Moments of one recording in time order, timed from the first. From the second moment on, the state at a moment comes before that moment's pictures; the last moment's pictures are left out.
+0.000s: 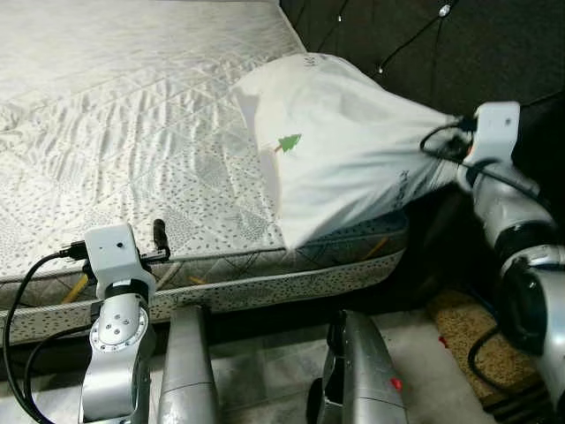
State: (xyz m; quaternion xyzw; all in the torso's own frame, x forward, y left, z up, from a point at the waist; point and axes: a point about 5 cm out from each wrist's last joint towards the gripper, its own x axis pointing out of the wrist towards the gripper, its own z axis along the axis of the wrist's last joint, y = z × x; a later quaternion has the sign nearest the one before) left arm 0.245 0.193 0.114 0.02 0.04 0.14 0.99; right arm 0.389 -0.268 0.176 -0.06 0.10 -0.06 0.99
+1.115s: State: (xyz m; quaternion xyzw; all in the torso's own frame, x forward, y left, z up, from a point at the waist) left arm 0.237 0.191 0.105 0.01 0.06 0.15 0.99; right arm 0.318 -0.134 0.090 0.02 0.04 0.08 1.00
